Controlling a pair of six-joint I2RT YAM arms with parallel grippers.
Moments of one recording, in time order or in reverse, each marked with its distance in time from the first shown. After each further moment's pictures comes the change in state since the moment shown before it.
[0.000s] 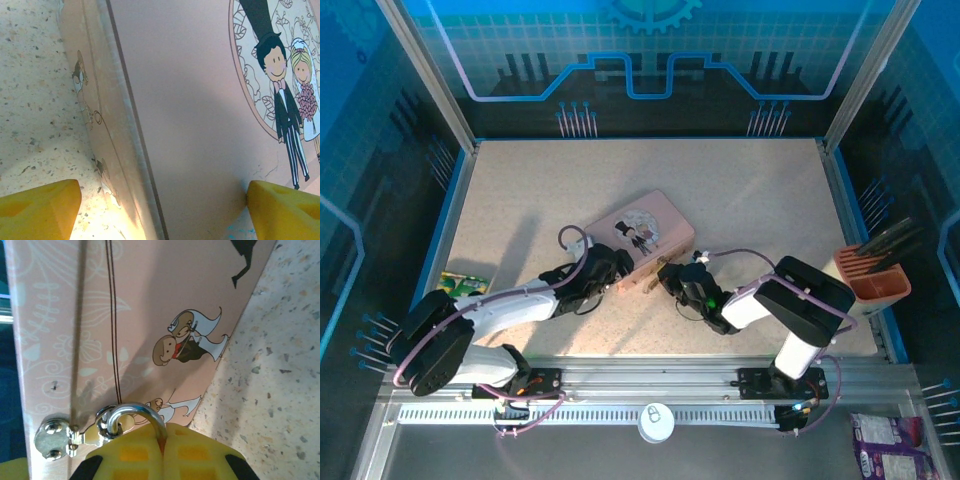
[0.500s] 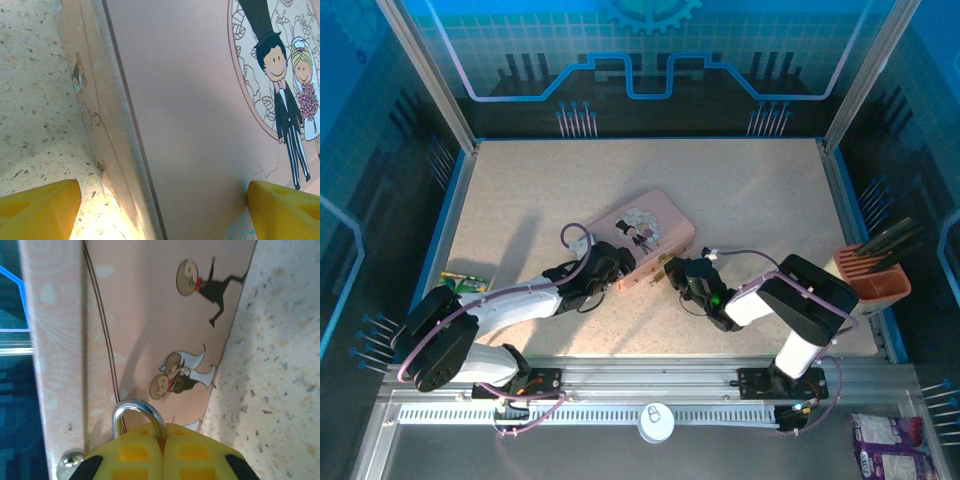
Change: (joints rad) left arm 0.002 0.018 0.018 -0.007 -0.004 -0.003; right arm -0.056 -0.041 -0.017 -0.005 0.019 0.048
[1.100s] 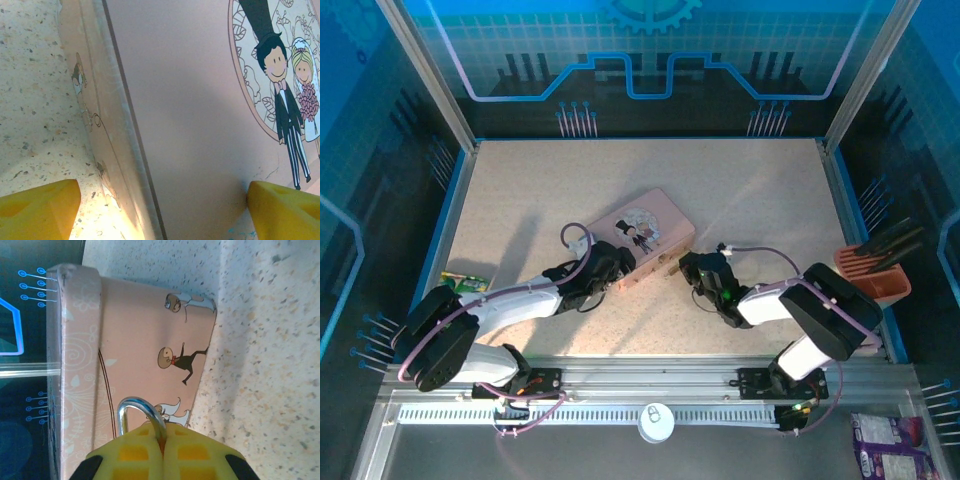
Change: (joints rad) left arm 0.004 0.002 0.001 0.001 0.001 0.001; right arm -0.086 -0.115 -0.025 -0.132 0.008 -0.068
